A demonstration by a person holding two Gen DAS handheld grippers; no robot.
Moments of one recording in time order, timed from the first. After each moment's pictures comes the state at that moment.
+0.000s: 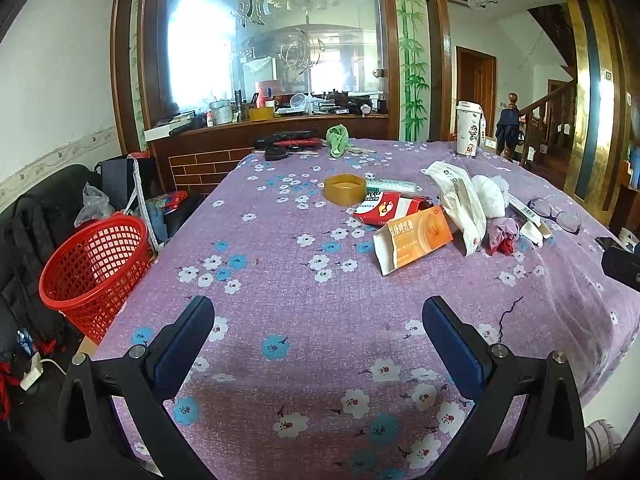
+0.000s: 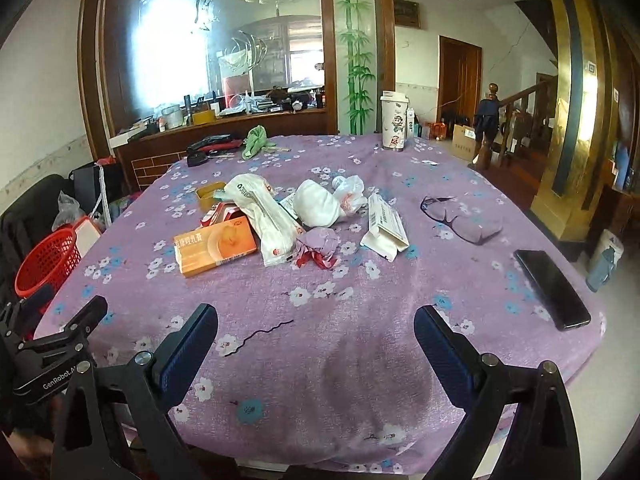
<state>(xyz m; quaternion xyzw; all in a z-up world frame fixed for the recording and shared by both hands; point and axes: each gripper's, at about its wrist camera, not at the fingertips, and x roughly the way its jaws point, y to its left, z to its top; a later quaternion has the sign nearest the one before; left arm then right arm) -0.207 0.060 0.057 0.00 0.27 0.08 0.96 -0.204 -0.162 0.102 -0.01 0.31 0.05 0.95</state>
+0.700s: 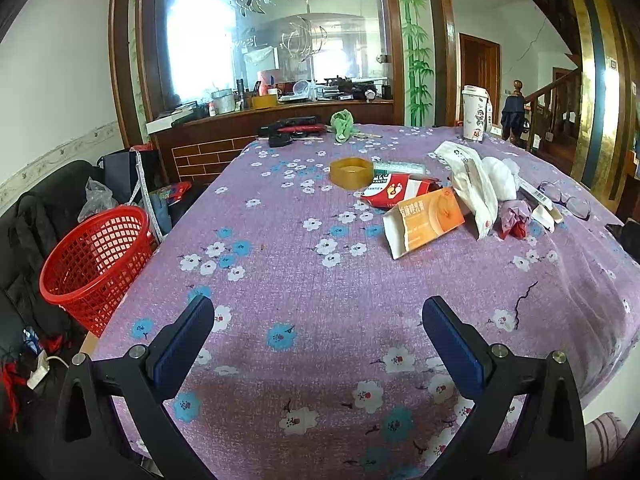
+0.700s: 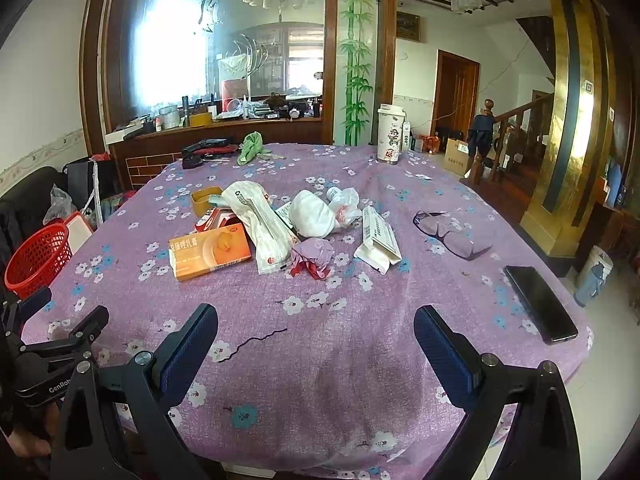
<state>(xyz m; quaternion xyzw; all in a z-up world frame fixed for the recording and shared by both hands) -0.200 0.064 0.045 0.01 0.29 0.09 0.95 -0.206 -0.156 0.106 -0.04 0.30 0.04 0.95</state>
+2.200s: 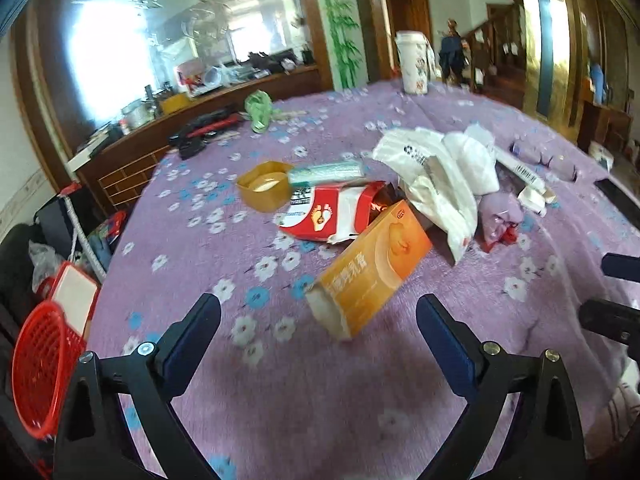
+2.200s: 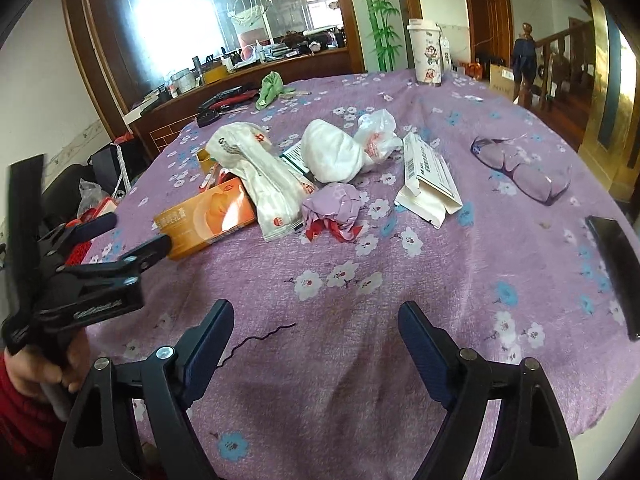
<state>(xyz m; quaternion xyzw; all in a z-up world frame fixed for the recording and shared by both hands) -0.069 0.021 0.044 0.10 0.37 -0.03 0.92 -0.121 -0.179 0.056 0.04 0.41 0.13 0.90</state>
